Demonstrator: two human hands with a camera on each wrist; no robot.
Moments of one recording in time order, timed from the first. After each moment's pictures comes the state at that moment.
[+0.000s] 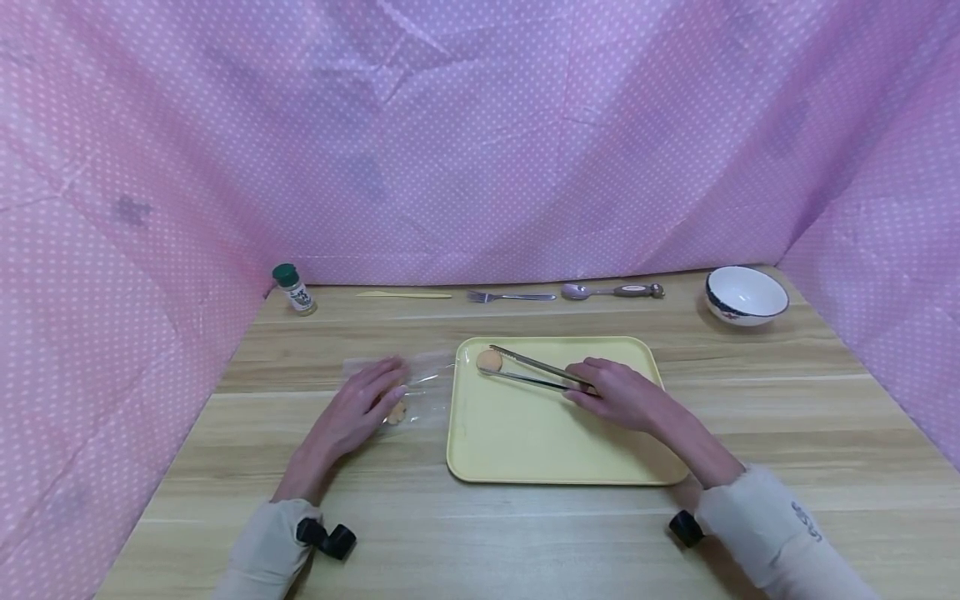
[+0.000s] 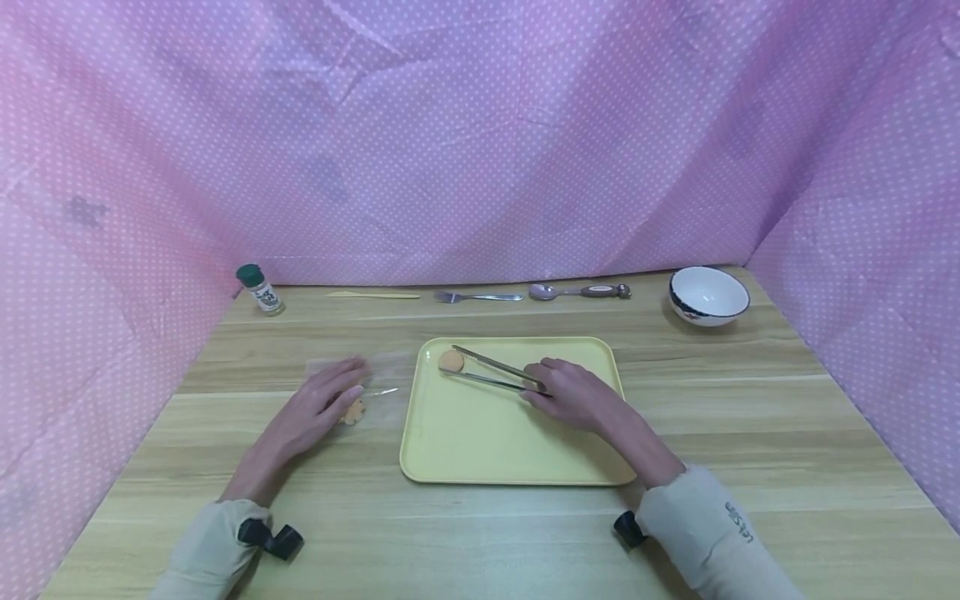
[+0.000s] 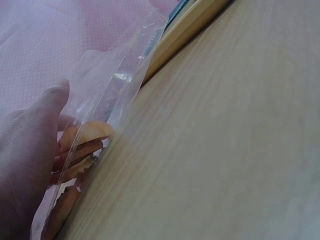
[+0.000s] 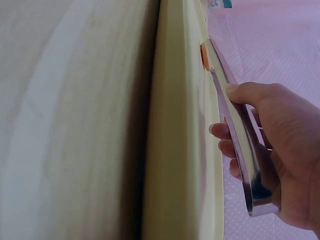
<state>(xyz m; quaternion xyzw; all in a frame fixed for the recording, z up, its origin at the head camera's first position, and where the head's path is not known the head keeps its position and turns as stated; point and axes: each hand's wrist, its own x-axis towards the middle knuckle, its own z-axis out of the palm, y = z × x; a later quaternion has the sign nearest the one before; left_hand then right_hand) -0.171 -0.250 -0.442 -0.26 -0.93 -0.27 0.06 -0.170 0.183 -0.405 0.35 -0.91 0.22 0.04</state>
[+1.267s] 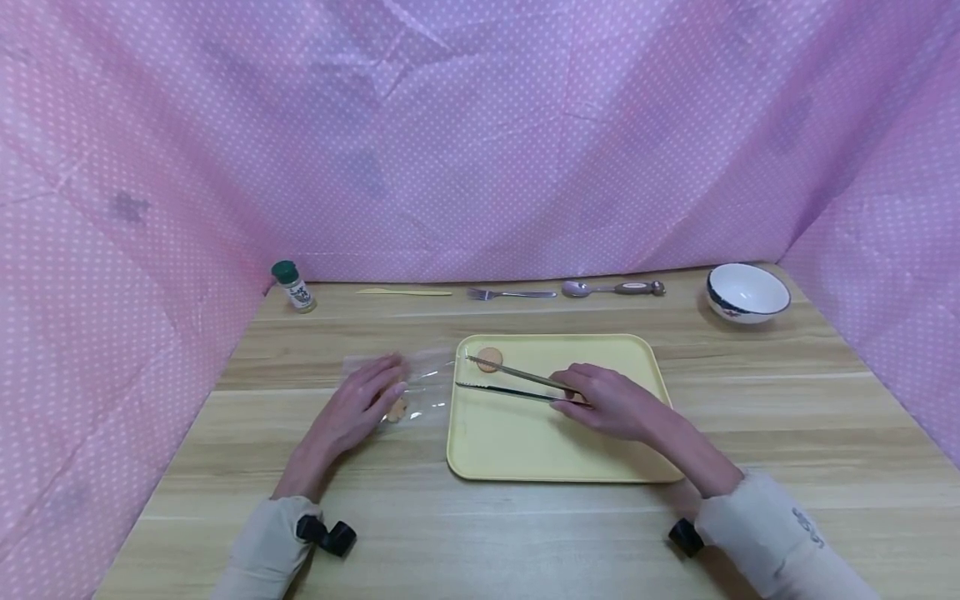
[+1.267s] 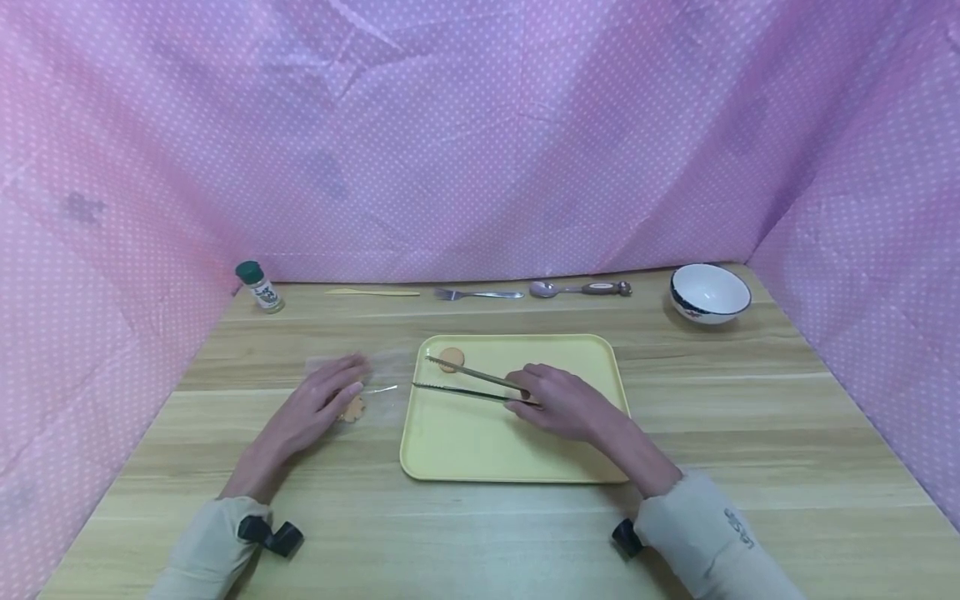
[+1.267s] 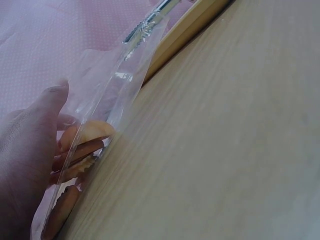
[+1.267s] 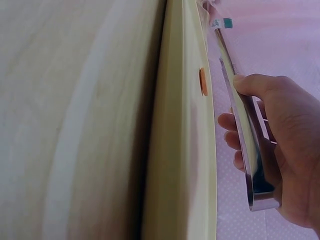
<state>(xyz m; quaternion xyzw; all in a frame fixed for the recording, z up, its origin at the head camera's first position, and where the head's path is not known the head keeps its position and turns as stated) -0.172 -0.250 -0.442 -0.25 -0.93 -0.27 0.06 -0.159 0.168 -0.402 0.39 -0.89 0.24 0.05</state>
